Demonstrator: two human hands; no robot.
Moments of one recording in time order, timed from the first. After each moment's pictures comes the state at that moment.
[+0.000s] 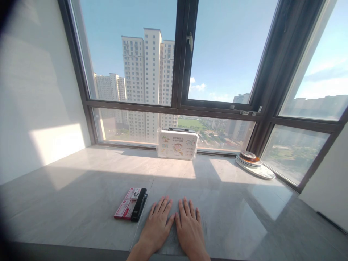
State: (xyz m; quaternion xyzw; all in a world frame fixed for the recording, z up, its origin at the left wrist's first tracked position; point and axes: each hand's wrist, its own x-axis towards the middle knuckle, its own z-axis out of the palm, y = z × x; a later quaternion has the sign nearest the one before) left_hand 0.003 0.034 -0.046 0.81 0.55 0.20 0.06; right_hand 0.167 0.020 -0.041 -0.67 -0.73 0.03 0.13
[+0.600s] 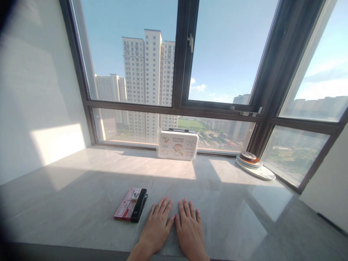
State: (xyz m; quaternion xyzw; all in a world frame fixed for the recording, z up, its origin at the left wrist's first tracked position) left_hand 0.003 0.033 -0.045 0.81 0.55 0.21 0.06; right_hand 0.167 0.020 -0.042 -0.68 -0.73 0.03 0.13
